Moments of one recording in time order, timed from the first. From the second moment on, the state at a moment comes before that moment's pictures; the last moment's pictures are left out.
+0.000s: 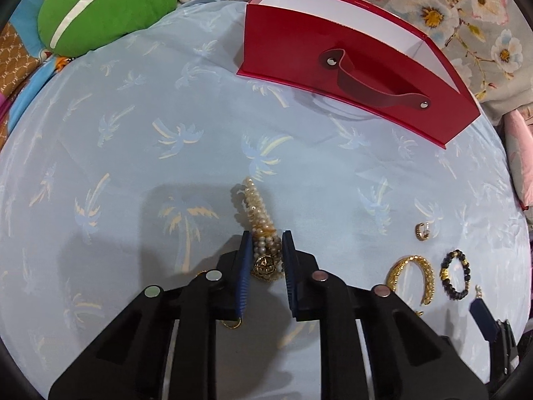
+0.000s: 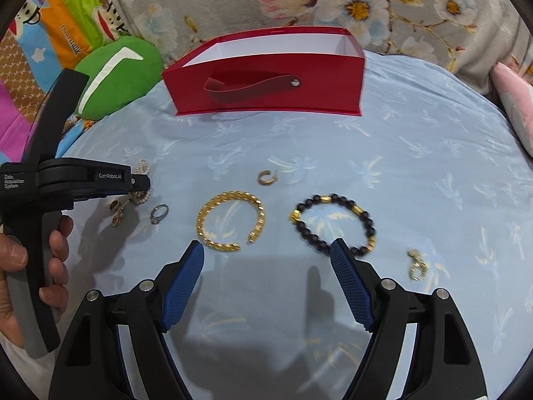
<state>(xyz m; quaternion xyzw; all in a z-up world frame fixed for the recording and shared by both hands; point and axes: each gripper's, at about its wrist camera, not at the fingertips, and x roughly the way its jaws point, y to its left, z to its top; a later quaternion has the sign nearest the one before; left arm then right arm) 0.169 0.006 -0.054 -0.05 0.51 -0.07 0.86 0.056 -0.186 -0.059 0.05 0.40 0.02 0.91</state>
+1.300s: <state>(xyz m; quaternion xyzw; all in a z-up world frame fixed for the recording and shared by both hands) 0.145 0.029 0.002 -0.06 0.44 -0.09 0.89 0.084 -0.167 -0.032 0.05 0.37 0.04 0.93</state>
